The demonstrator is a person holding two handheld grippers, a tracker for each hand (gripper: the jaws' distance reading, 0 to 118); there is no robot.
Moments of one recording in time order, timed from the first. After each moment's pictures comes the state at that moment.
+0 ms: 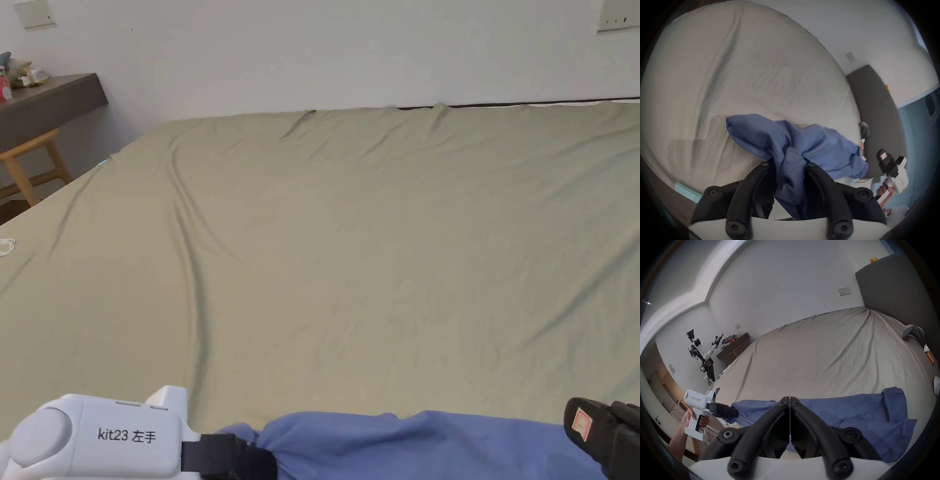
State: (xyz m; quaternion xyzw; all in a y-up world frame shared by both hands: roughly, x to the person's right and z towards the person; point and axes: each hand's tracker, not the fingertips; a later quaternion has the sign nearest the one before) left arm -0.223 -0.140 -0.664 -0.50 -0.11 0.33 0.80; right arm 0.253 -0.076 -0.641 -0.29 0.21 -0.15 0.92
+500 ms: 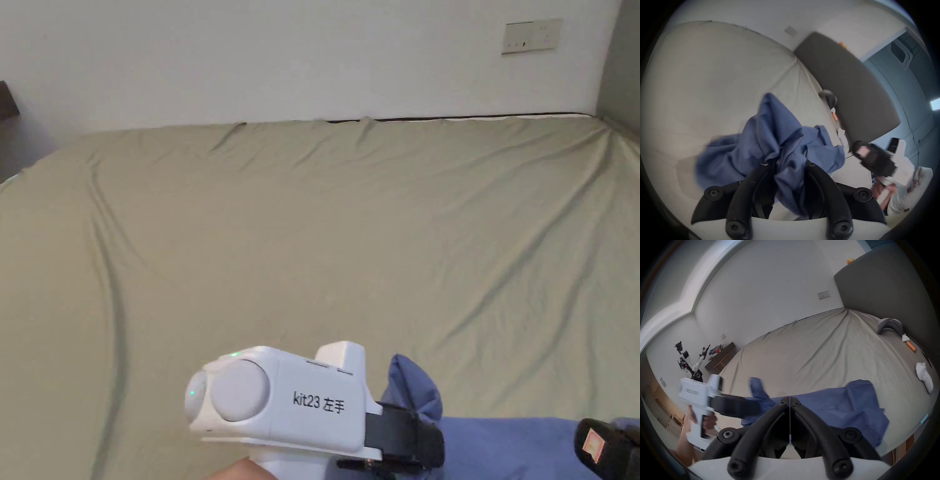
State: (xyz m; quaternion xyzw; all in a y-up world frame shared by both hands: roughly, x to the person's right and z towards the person) left arm 0.025 -0.125 -0.735 -0.50 -0.33 0.17 0.78; right arm 0.326 -0.077 -0.602 -0.29 0.12 -0.18 0.93
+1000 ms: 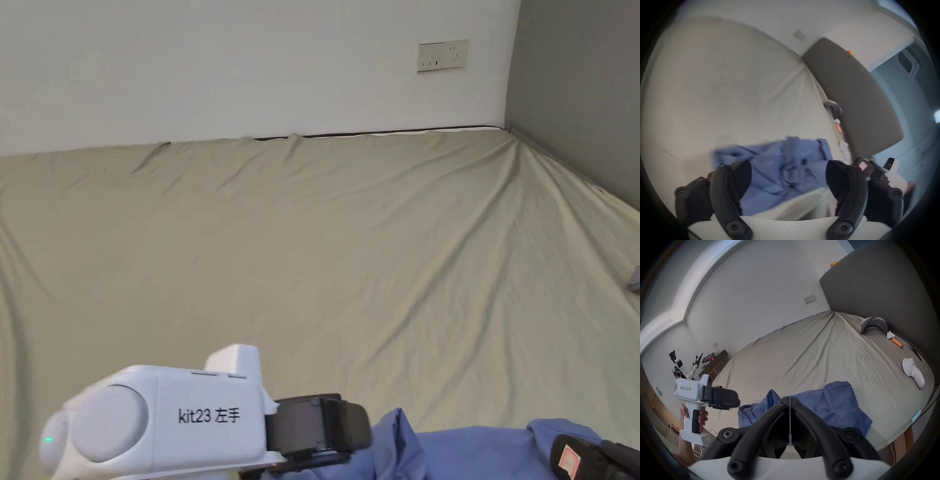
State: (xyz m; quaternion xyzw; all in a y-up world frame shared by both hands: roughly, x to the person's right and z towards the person) left arm -0.012 -0.072 -0.726 -0.44 -0.24 0.18 0.85; right arm 0.352 -0.076 -0.592 -0.28 0.08 -0.19 0.94
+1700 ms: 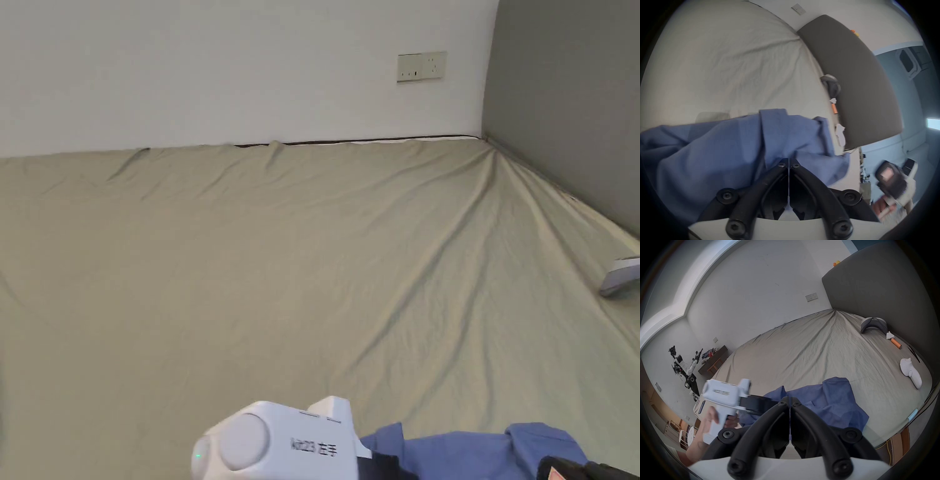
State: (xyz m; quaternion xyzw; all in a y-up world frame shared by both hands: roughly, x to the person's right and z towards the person) left arm 0.066 -0.162 -0.757 -0.54 -0.36 0.24 0.72; right arm 0.352 -0.073 -0.579 -0.29 0.08 -0.18 0.94
